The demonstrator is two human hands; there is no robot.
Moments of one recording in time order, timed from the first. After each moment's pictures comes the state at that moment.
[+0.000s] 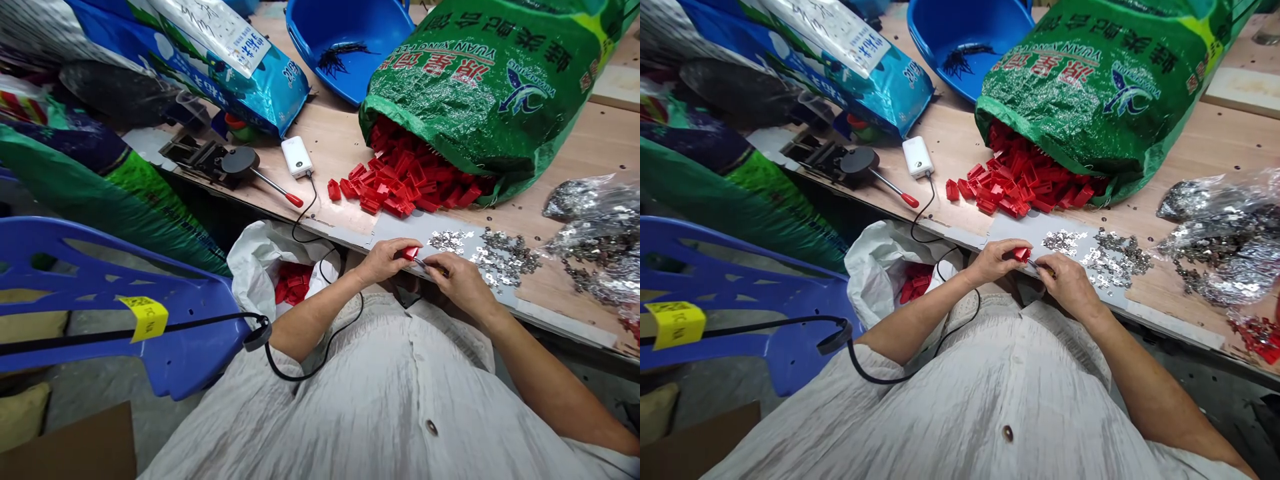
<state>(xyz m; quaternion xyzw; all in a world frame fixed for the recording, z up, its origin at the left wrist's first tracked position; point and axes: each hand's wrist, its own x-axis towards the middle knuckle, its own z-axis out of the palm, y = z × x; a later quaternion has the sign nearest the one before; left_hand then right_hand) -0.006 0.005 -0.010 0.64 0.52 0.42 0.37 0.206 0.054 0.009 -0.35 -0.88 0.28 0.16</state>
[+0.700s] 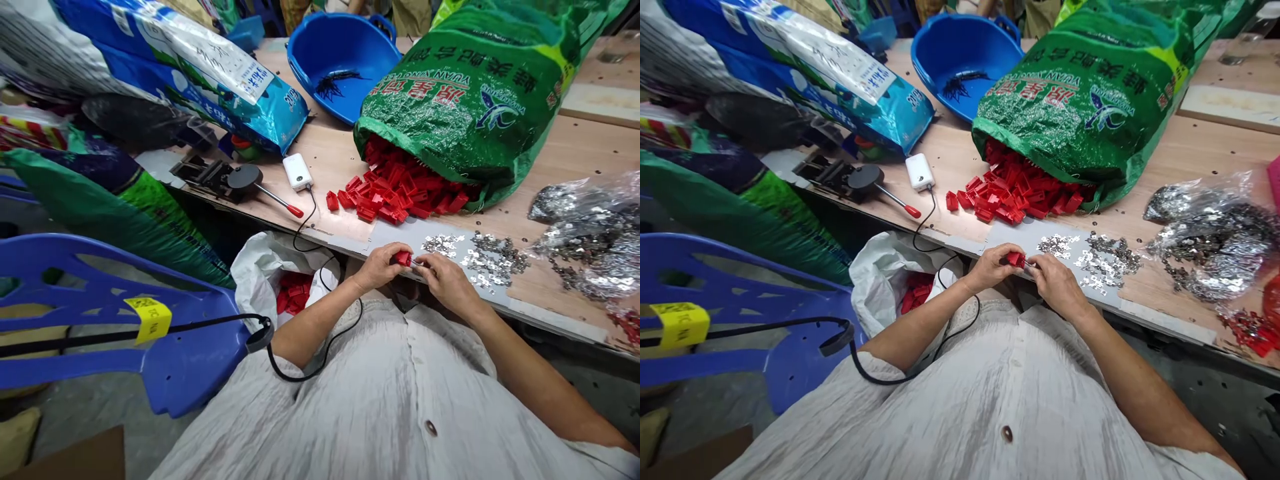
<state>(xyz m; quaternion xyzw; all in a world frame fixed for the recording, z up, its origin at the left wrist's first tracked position) -0.002 -0.001 -0.006 0.64 0.55 0.42 0.35 0.199 0.047 0.007 -0.35 -0.88 0.28 0.18</state>
